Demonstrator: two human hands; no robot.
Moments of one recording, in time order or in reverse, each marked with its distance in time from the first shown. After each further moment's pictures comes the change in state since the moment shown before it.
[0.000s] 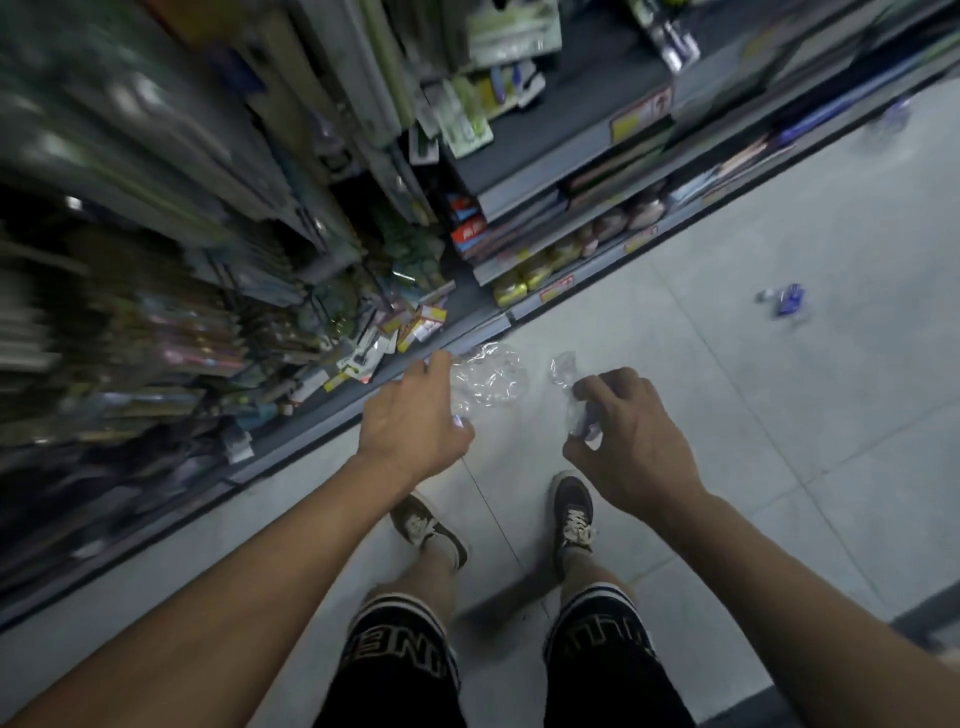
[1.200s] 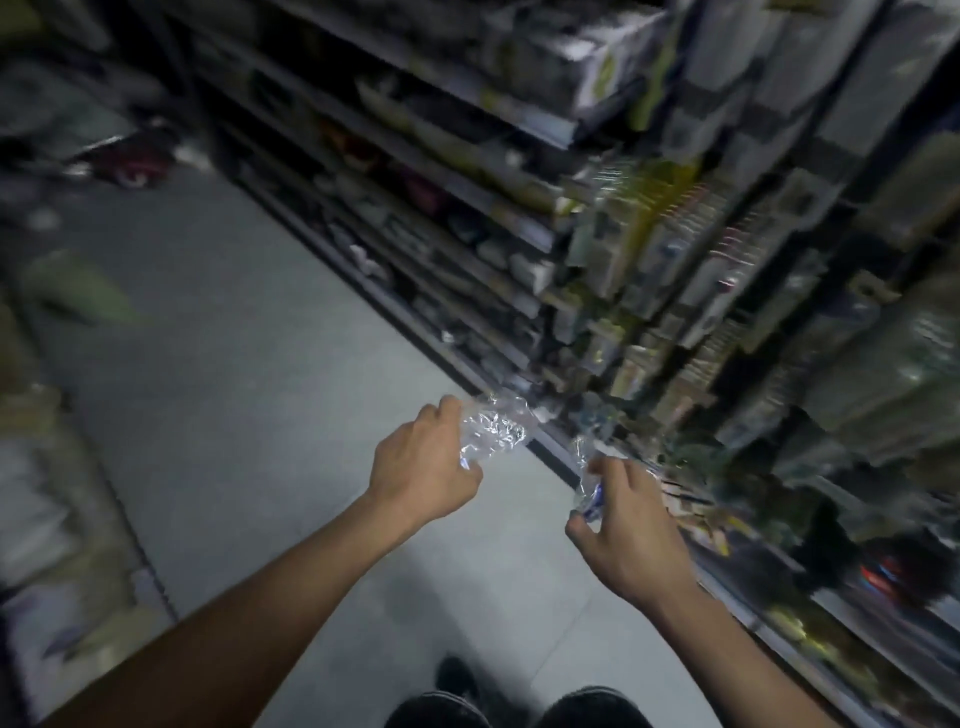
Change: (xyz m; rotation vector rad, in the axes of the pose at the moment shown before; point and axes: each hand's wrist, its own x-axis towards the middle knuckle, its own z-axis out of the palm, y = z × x) left_hand -0.525 -0.199 -0.016 -0.484 0.567 -1.100; right_hand -0.227 -0.379 0.038 -0.207 -0.327 -1.043
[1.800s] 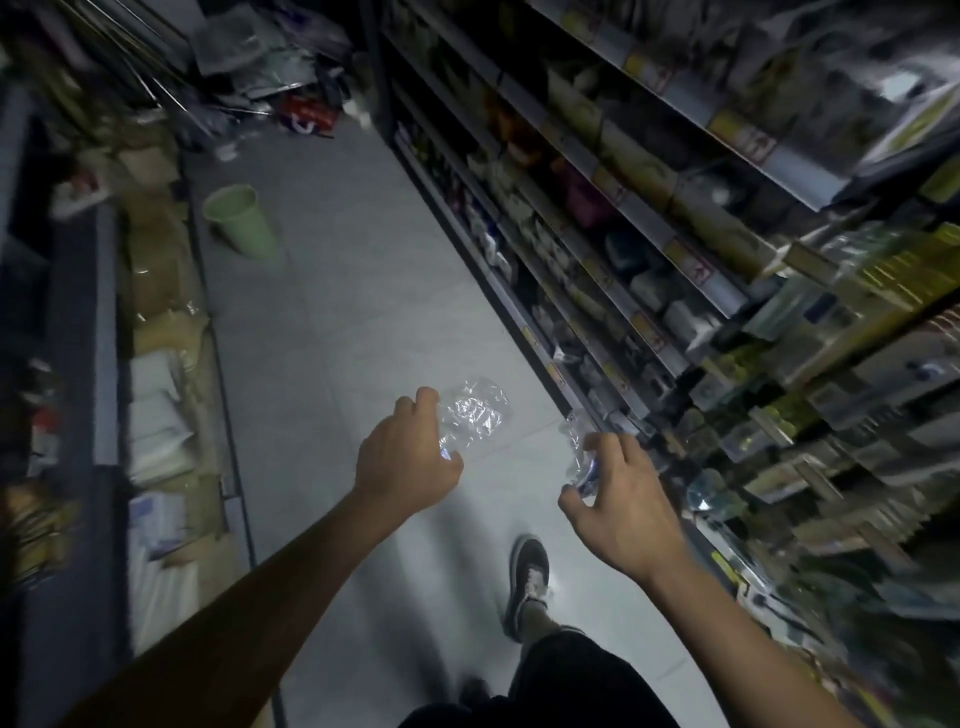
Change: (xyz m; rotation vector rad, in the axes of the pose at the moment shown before) left_hand 0.062 -0.171 -0.035 -0.060 0.096 -0.440; right_hand 0.167 -0.142 0.072 0.067 -0.212 -0.291
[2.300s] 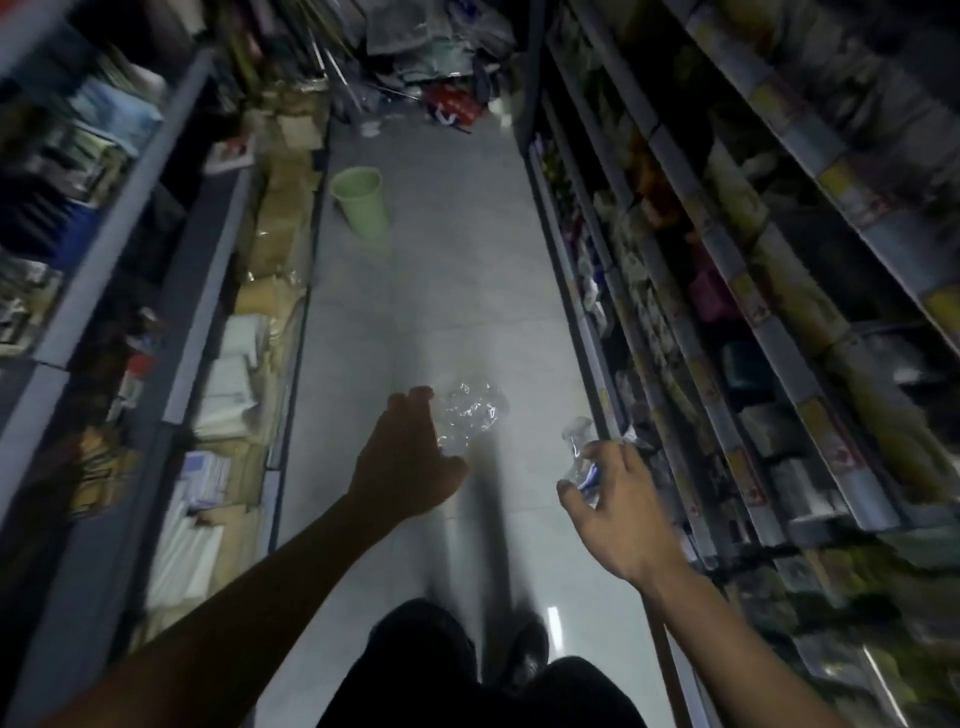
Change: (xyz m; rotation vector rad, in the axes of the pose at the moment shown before) left_hand 0.139 -0.022 -0.033 -0.165 0.181 -0.229; right_hand 0.228 -0.040 -0.007 0.113 -0.218 -0.221
